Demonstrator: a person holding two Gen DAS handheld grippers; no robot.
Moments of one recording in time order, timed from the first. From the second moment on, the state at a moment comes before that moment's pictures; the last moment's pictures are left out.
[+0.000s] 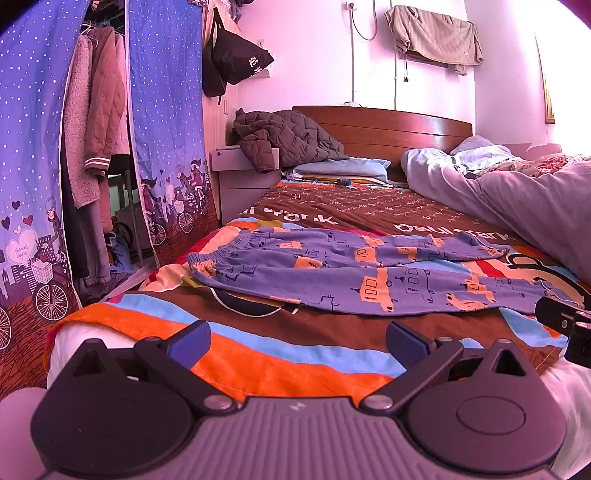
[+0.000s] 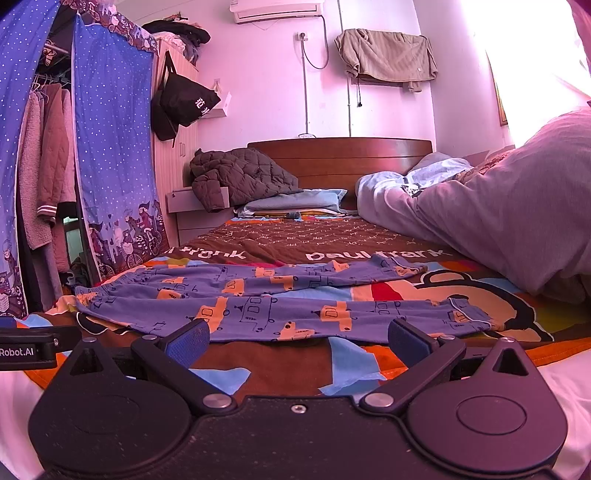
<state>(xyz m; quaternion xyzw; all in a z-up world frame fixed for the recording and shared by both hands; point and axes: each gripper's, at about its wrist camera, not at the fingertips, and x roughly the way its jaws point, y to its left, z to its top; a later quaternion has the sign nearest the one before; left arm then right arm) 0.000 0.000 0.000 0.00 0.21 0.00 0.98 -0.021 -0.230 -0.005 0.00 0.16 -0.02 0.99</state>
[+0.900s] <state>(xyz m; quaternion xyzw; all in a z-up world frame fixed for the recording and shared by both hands) 0.000 0.000 0.000 0.00 0.21 0.00 0.98 -0.018 -0.229 -0.004 0.00 0.16 -0.02 0.99</state>
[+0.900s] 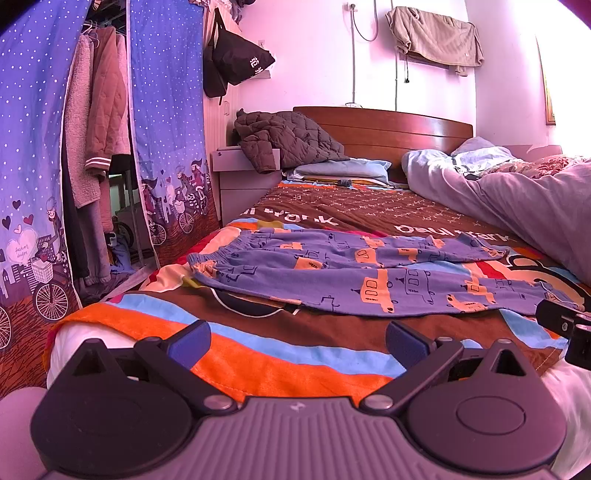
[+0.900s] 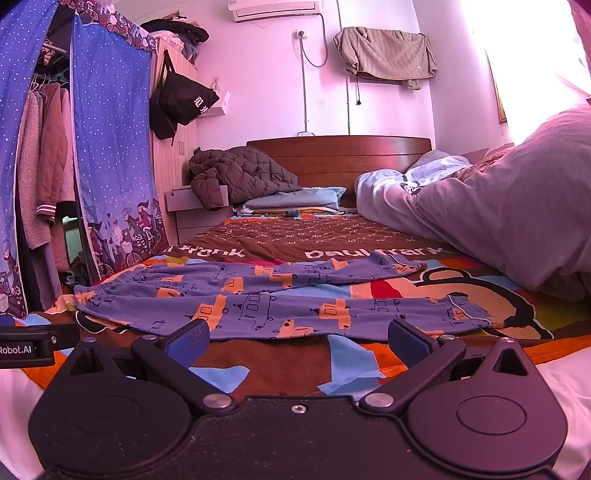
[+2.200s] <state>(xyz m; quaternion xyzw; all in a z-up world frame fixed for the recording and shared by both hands) -0.003 -0.002 0.001 0.00 0.23 -0.01 0.97 -0.017 -0.228 0.000 0.01 0.17 -0.03 0.99</state>
